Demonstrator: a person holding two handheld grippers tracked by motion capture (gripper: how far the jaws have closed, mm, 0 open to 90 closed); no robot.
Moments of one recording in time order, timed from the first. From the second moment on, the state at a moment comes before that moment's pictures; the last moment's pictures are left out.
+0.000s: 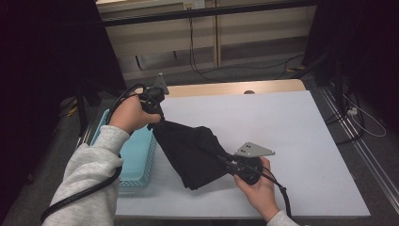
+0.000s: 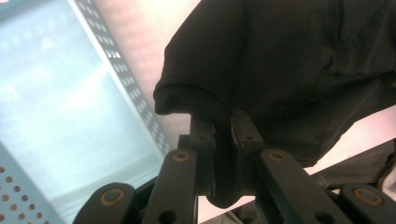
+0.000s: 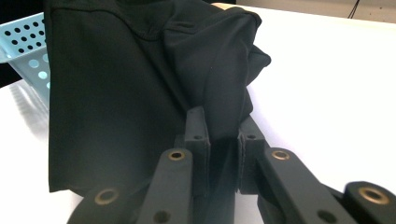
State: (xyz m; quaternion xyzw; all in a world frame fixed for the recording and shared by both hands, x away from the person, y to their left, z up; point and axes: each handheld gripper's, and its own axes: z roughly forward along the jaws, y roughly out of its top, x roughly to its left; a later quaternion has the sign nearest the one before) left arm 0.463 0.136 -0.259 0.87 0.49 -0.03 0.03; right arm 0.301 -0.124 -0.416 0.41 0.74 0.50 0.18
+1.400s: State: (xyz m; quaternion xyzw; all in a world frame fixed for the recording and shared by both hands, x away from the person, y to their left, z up) left arm 0.469 0.154 -0.211 0.87 0.49 0.02 0.02; right arm 0.314 -0.092 -0.397 0.40 0.72 0.55 0.15
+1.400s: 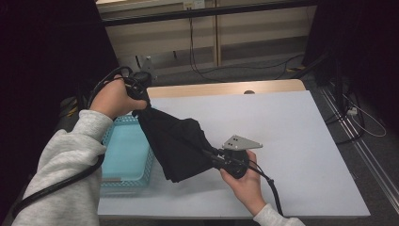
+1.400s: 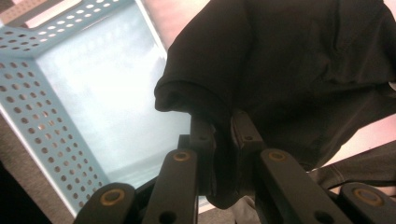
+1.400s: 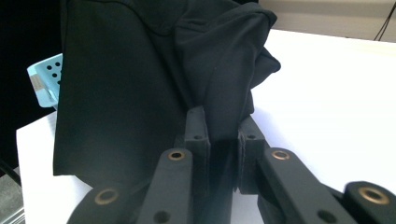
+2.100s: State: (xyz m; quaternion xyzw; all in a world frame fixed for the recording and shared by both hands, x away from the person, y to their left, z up) left arm 0.465 0.166 -0.194 0.87 0.49 0.03 0.02; right arm 0.312 -0.076 -0.388 0.38 0.72 0.56 0.14
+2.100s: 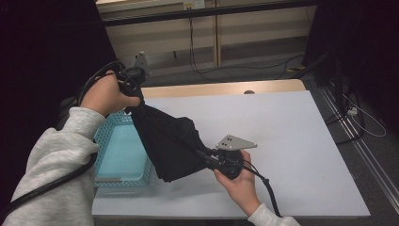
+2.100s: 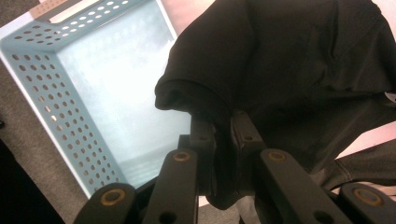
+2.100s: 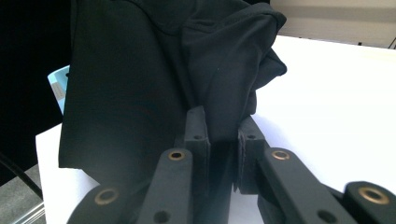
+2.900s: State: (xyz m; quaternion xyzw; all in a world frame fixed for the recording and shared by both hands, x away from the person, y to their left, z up) left arm 0.460 0.213 -0.169 0.85 0.52 0.04 0.01; right arm 0.319 -0.033 -0.374 0.36 0.73 0.57 0.13
